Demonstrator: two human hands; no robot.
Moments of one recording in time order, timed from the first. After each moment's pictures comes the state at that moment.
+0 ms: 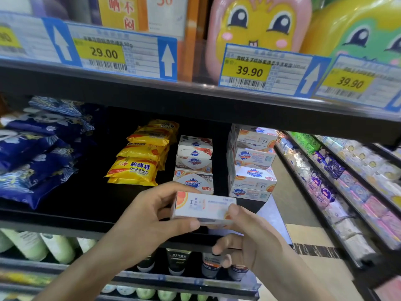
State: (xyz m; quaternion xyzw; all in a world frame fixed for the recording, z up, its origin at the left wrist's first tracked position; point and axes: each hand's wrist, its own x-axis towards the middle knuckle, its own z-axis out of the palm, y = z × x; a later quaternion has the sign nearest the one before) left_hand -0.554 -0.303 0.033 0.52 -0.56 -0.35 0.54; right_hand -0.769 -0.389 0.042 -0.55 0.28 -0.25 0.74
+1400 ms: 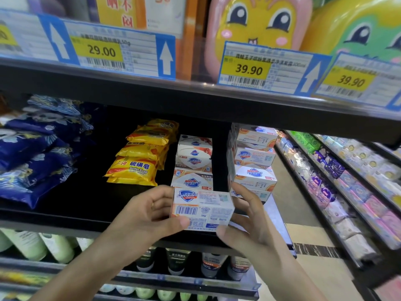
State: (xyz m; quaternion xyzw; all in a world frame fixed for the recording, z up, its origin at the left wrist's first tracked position) left_hand -0.547 -0.297 0.024 0.55 -0.49 -0.41 0.53; right_hand -0.774 -0.389 0.026 -0.69 0.30 -0.32 0.58
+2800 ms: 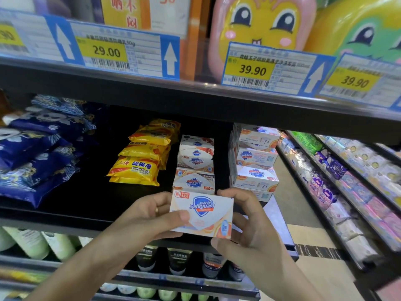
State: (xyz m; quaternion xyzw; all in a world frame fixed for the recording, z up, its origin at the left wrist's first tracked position) left_hand -0.544 -0.295 0.026 0.55 -0.42 -0.52 0.50; right_hand -0.767 -0.388 0.022 -0.72 0.22 -0.33 0.57
